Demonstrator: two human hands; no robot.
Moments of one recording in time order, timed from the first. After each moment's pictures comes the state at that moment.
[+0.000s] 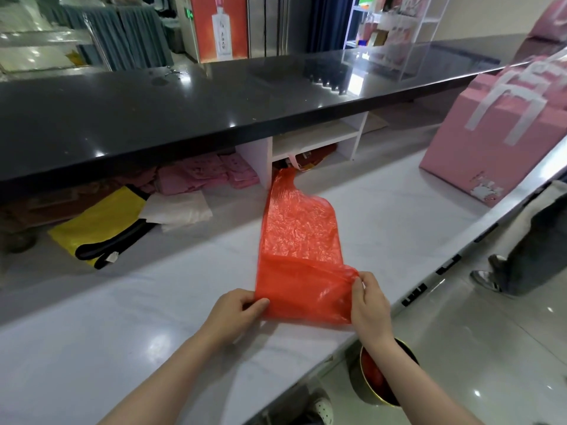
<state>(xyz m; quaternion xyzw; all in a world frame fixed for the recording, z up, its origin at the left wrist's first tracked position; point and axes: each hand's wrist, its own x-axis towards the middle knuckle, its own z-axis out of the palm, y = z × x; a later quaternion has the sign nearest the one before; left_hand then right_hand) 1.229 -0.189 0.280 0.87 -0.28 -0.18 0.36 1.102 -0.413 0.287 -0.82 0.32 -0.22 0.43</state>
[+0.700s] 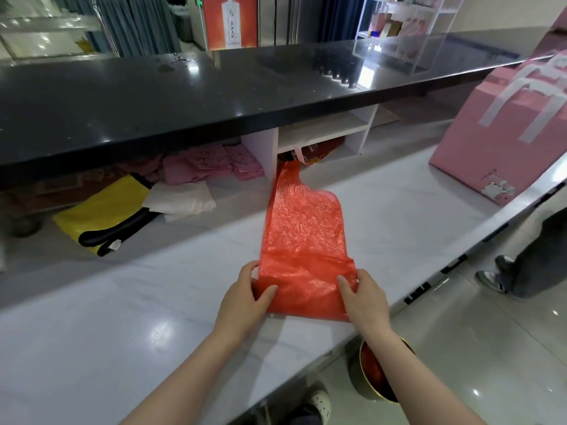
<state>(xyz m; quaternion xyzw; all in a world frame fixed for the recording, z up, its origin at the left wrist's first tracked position) 1.208 -0.210 0.286 0.87 -0.16 -0.14 0.45 1.116 -0.423 0.279 -0.86 0.35 -0.10 0.36</state>
